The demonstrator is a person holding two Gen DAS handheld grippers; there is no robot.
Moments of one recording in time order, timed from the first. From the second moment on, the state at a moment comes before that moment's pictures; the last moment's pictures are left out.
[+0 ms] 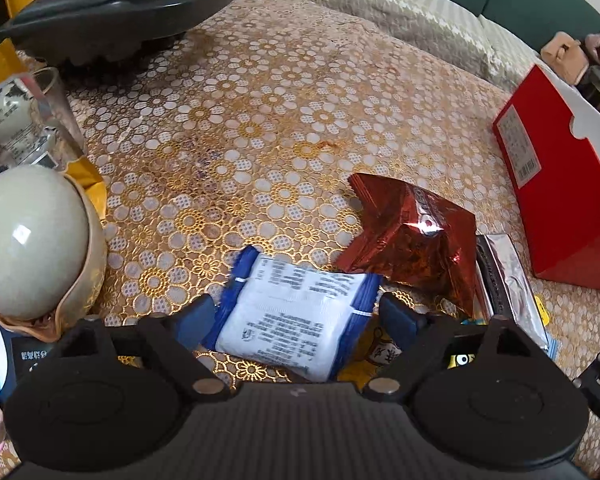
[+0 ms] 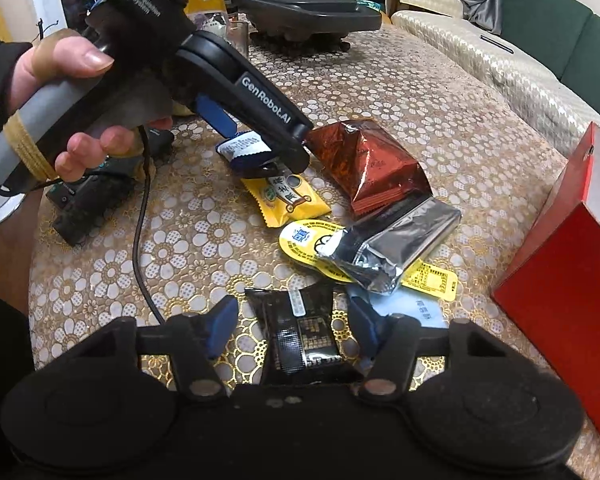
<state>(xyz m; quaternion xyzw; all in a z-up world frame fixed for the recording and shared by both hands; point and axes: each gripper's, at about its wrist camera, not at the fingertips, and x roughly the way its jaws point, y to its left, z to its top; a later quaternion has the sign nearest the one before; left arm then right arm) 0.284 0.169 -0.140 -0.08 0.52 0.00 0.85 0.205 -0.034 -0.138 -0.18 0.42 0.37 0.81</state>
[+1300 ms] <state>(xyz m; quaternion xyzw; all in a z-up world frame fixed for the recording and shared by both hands) 0.237 0.185 -0.084 -0.15 0.46 0.03 0.88 0.179 -0.103 -0.099 -0.05 0.41 0.31 0.86</state>
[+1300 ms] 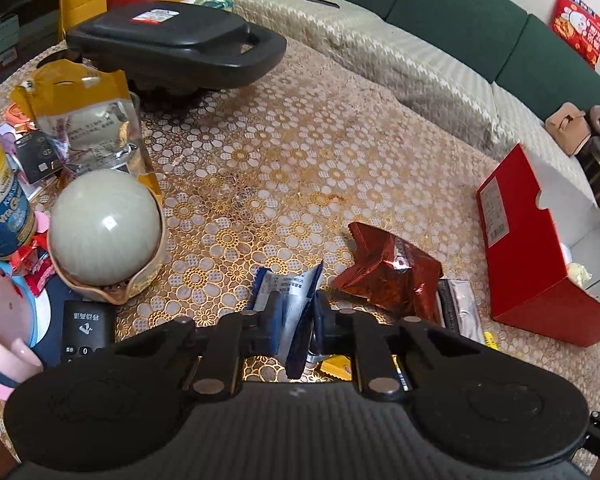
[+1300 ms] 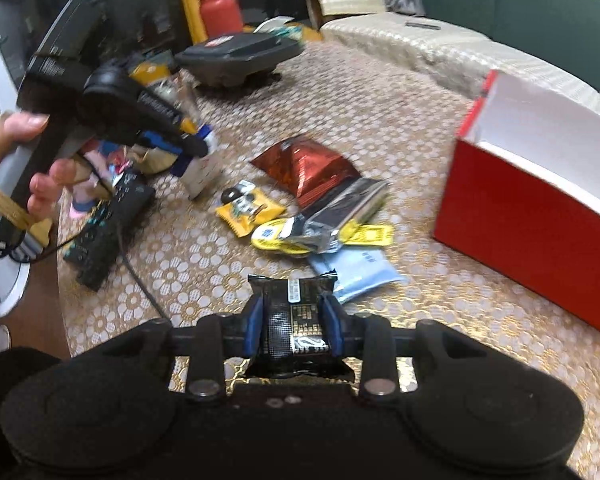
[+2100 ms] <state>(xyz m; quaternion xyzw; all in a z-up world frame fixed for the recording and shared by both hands) 0.252 0.031 0.038 -0.10 0.37 -0.13 0.91 0.217 -0.234 -0.020 -0.01 0.33 0.19 0.93</state>
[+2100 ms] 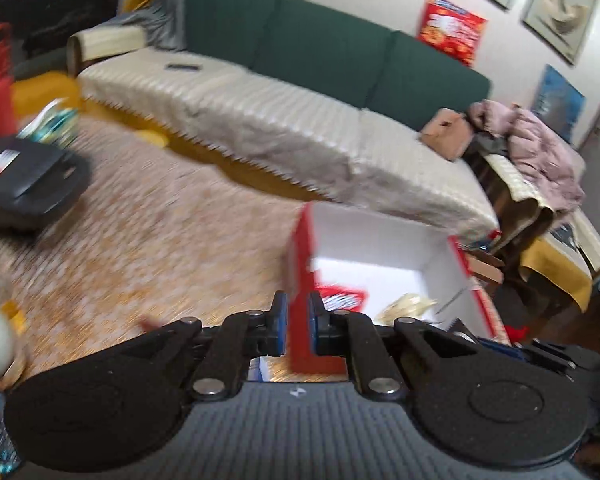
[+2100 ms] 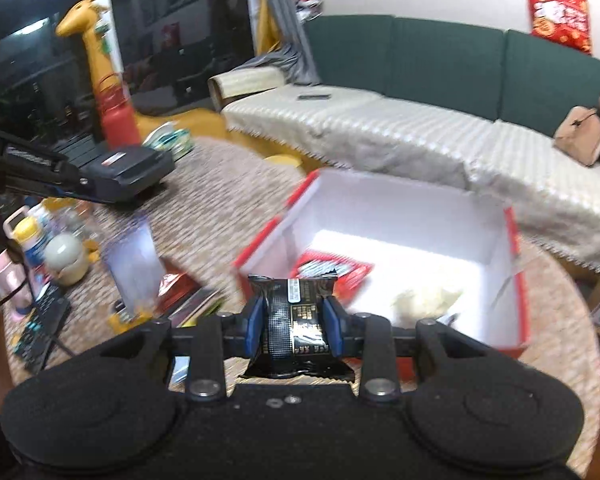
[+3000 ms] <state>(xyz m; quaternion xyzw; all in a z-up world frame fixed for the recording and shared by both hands) 0.277 -0.018 -0.085 -0.09 0.52 -0.06 0.85 0.214 -0.271 -0.093 0.05 0.40 0.16 0.90</state>
